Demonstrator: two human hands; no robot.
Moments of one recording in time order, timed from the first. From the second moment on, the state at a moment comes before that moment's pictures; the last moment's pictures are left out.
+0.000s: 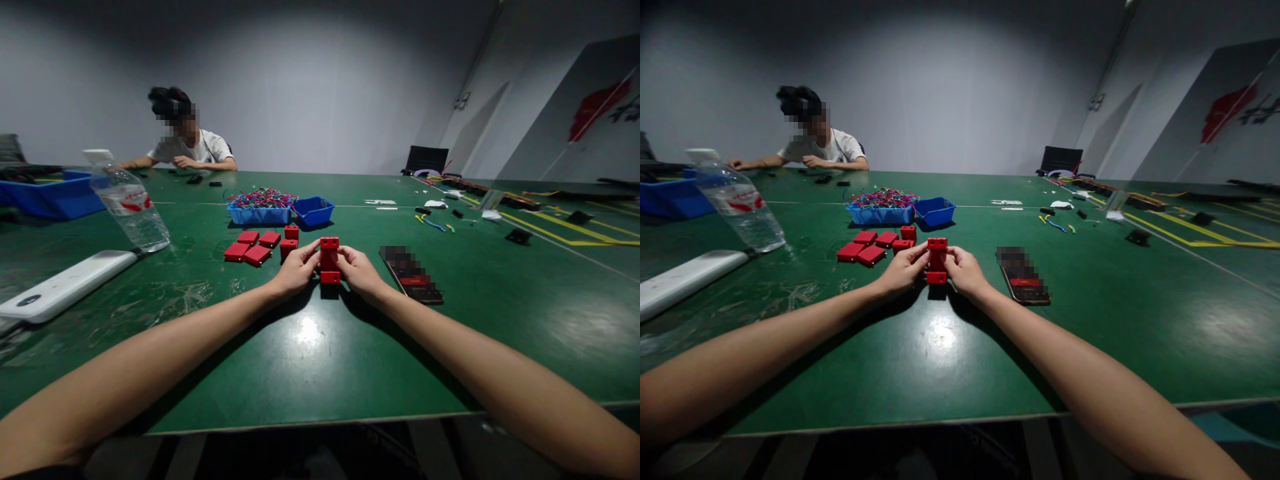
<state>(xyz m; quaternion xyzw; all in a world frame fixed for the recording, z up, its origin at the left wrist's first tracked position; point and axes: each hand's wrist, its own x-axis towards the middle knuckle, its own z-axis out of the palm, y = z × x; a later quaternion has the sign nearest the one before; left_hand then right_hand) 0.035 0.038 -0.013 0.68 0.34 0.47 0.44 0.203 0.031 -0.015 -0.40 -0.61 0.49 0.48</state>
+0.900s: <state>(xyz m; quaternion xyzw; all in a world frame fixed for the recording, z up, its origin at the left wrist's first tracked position) 0.035 0.038 -0.011 0.69 0.31 0.48 0.44 0.208 0.035 -0.021 -0.38 -0.66 0.44 0.48</state>
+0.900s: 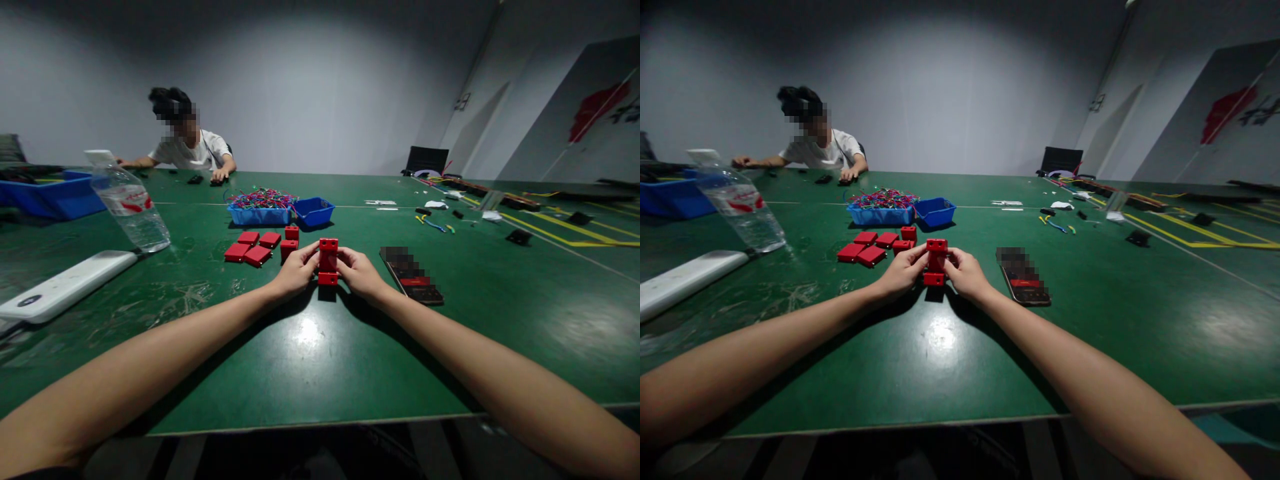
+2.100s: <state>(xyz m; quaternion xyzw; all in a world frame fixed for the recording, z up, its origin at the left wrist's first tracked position) 0.037 0.039 -0.014 0.53 0.43 0.56 0.47 0.200 0.014 0.004 -0.35 -0.50 0.57 0.54</state>
